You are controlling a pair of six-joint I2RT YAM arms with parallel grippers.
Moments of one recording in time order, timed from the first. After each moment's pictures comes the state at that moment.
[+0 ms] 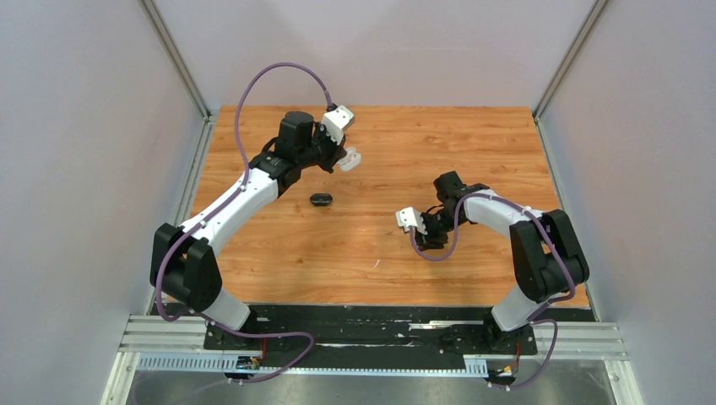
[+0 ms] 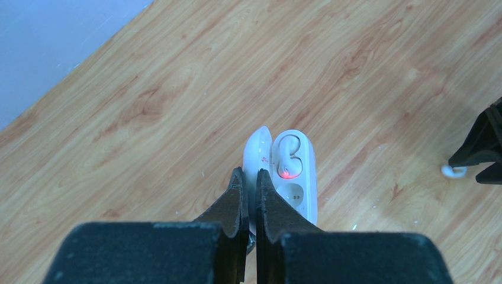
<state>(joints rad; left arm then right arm) -0.48 1.53 1.29 -0.20 0.26 0.21 0.35 1.62 0.92 -0.70 -0.67 -1.40</state>
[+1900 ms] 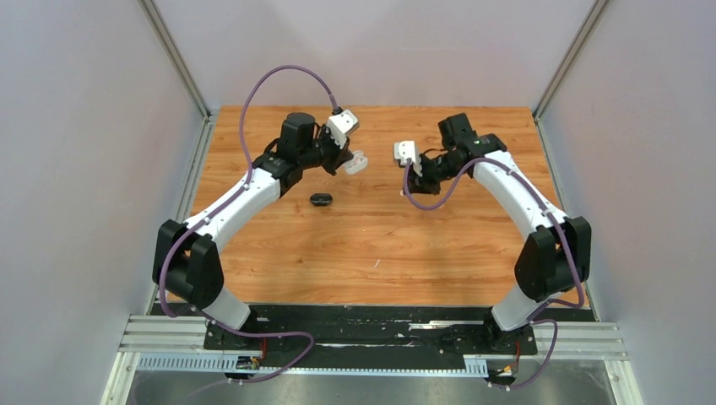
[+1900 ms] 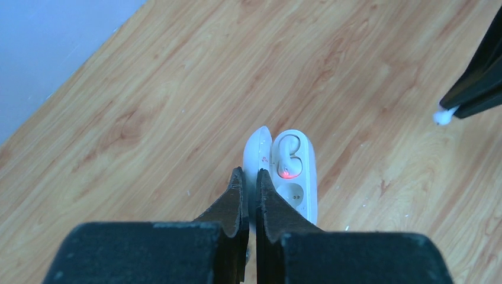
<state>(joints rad) -0.48 1.54 1.27 -0.16 0.34 0.26 0.34 1.65 1.40 -0.91 -0.75 -1.11</state>
